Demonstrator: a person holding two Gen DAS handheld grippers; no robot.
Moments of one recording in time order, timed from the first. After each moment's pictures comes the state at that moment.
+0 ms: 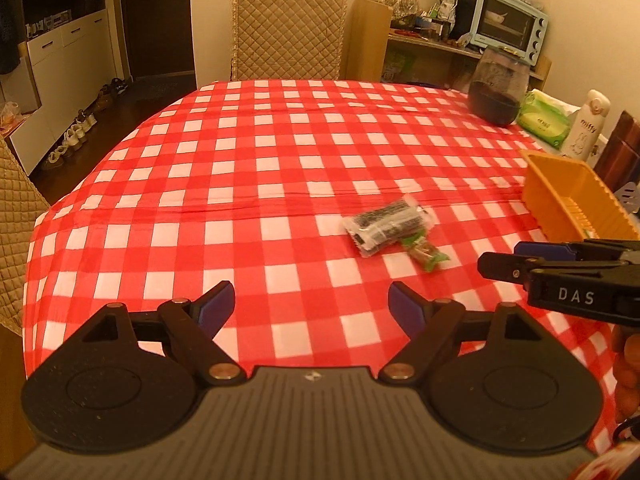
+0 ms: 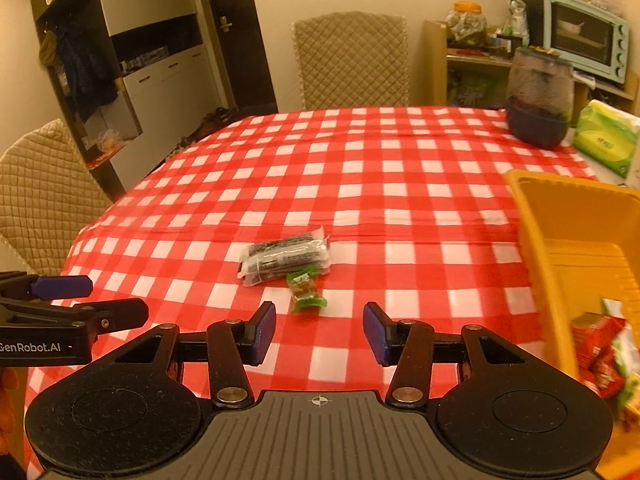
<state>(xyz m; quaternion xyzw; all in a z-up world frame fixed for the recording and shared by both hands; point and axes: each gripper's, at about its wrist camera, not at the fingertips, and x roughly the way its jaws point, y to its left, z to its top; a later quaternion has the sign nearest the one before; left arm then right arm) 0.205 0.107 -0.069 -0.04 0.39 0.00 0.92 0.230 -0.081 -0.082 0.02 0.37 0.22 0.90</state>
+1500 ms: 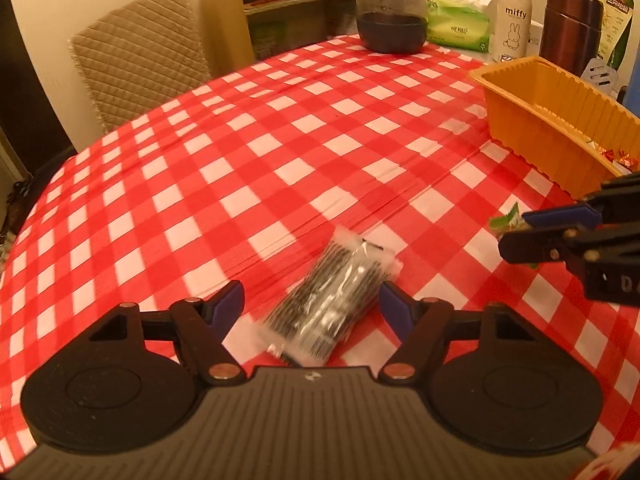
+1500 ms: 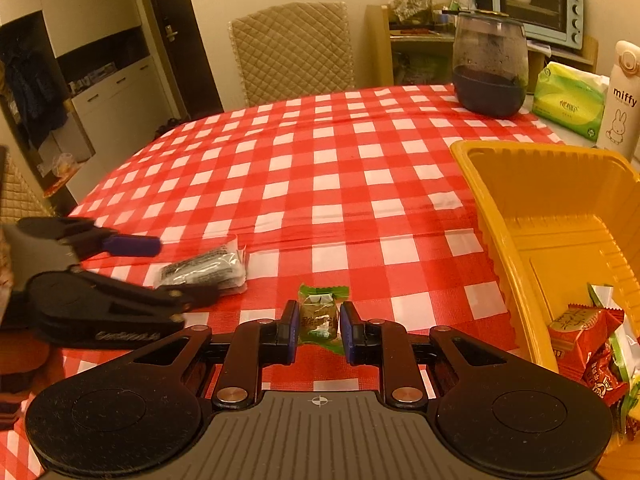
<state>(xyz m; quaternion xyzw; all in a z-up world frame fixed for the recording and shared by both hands) 0.335 0.038 -0.124 0.14 0.40 -0.17 0.89 0.267 -0.116 -0.104 0.05 0.38 0.15 0.91</state>
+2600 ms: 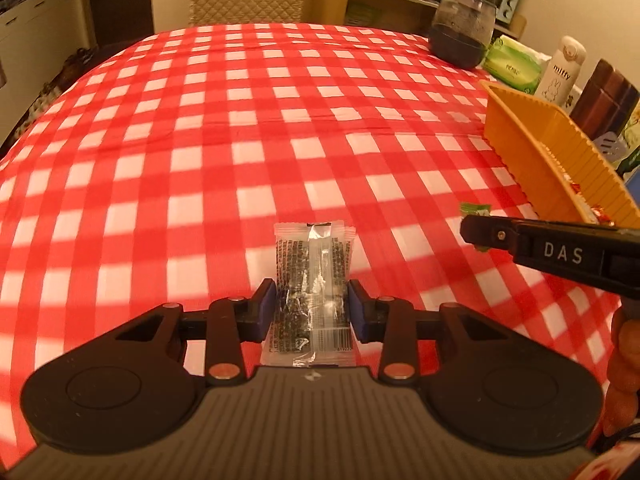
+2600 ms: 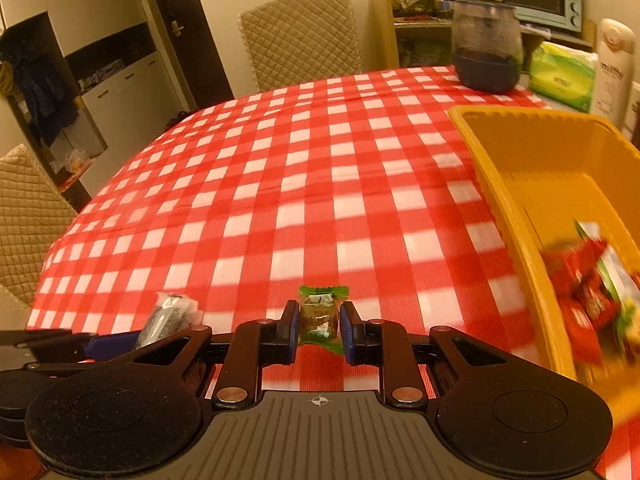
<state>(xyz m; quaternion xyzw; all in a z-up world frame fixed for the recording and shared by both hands) 0.194 0.053 -0.105 -0.05 0.45 -0.05 0.89 0.201 -0.119 -0.094 0.07 0.40 0.16 0.90</state>
